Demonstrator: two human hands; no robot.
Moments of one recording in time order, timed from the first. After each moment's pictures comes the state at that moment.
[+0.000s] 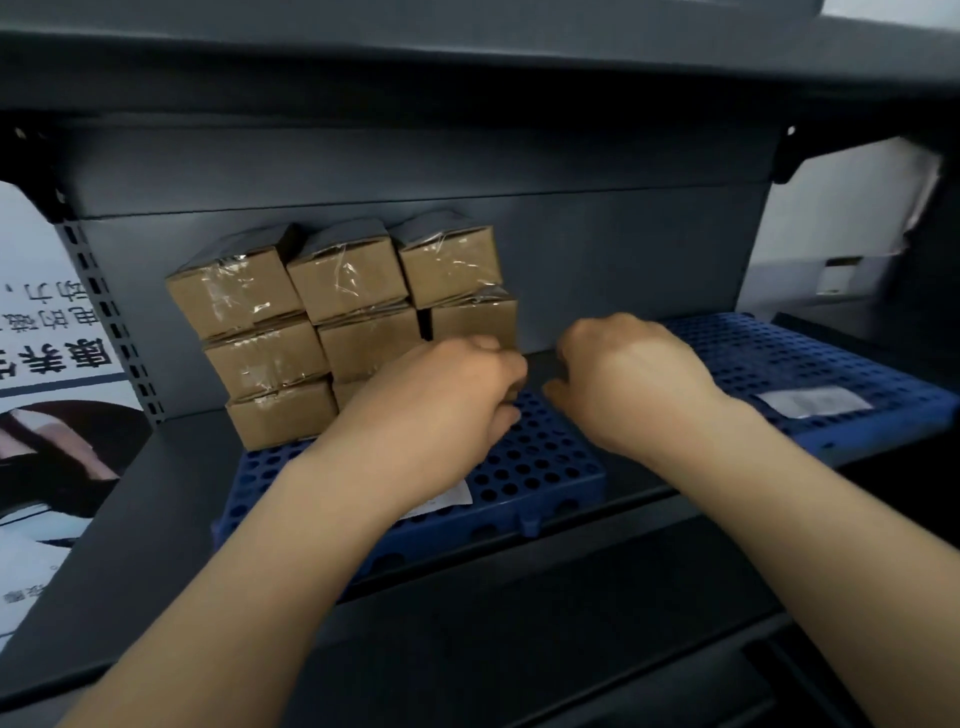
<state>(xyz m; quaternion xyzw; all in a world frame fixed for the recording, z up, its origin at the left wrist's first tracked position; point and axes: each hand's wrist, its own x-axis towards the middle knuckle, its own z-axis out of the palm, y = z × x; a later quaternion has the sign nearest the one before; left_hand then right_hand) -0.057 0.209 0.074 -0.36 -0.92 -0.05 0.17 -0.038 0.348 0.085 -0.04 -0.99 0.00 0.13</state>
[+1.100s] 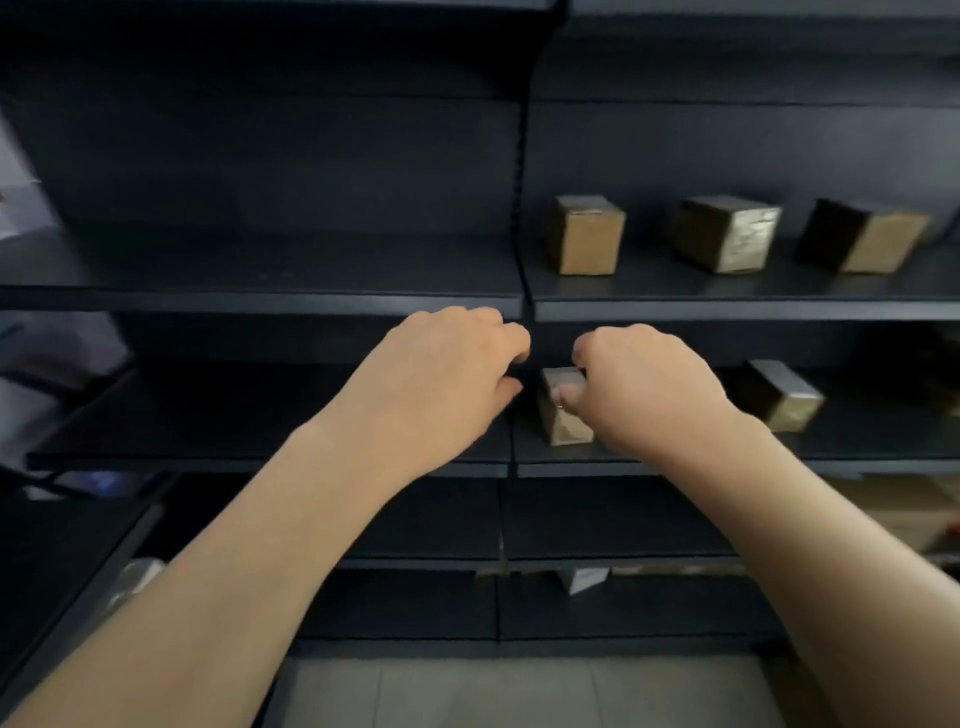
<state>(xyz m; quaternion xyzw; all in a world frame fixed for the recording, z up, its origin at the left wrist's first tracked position) 0.344 0.617 0.038 -0.82 -0.54 -0.14 0.11 0.491 0.644 0.027 -0.63 -0.77 -0.02 0.09</state>
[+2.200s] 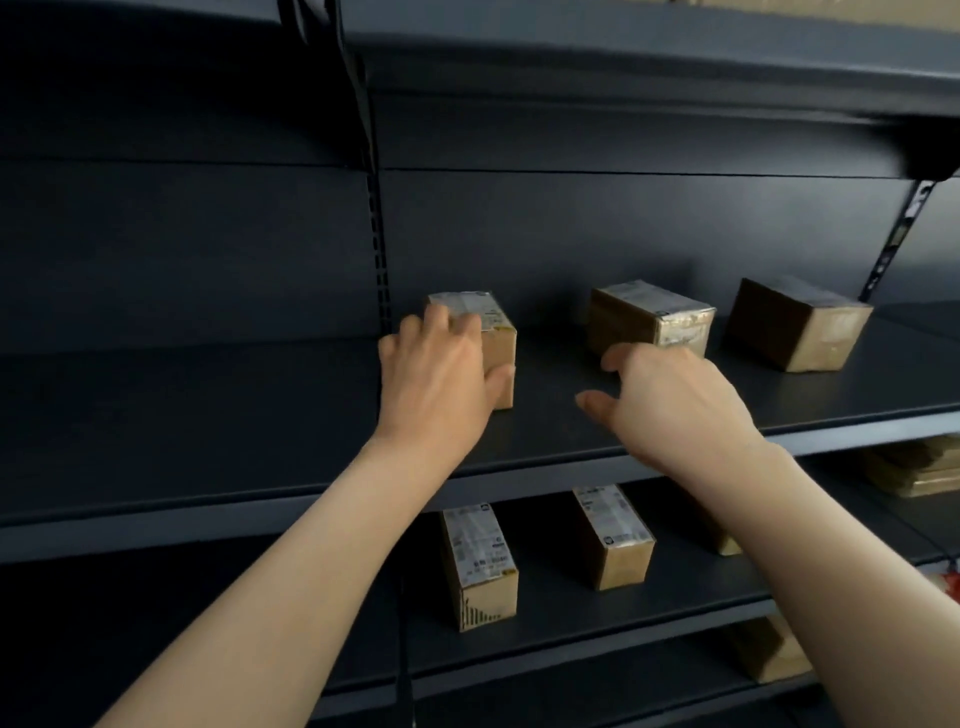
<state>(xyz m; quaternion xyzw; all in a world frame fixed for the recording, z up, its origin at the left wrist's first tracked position) 0.464 0.931 0.026 -0.74 -0.61 -0.26 0.13 0.621 0.888 0.049 -0.72 -0.68 -0.05 0.15</state>
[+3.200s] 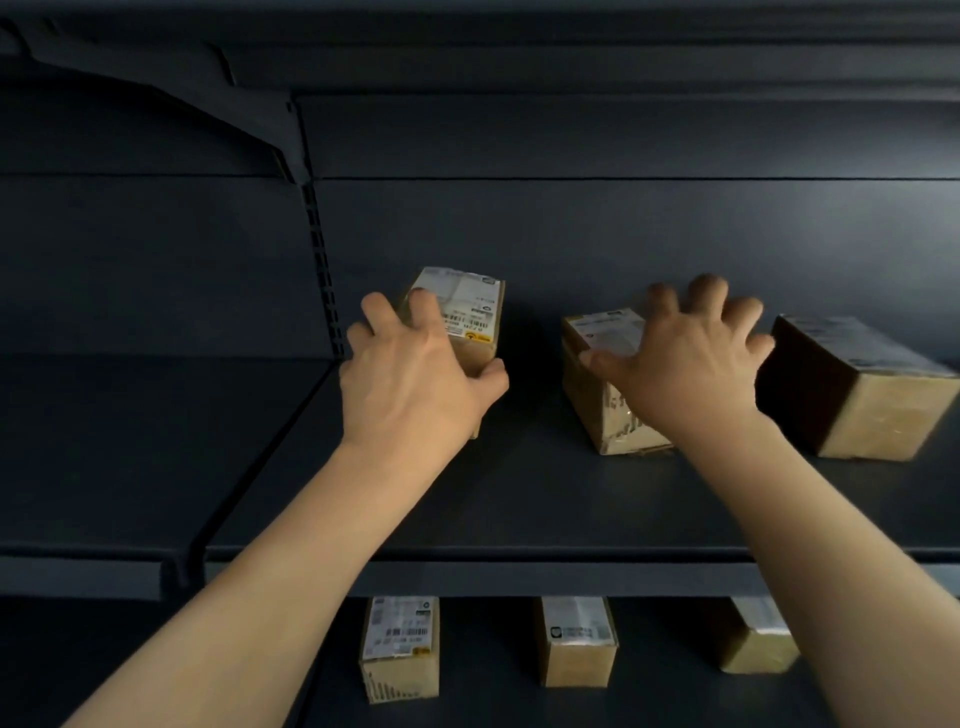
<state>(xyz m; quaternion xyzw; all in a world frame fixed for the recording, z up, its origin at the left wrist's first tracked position) 0.587 1.002 0.039 -0.60 -0.74 -0.28 0.13 0.758 1.034 0.052 -0.72 -0.65 -0.11 0.21</state>
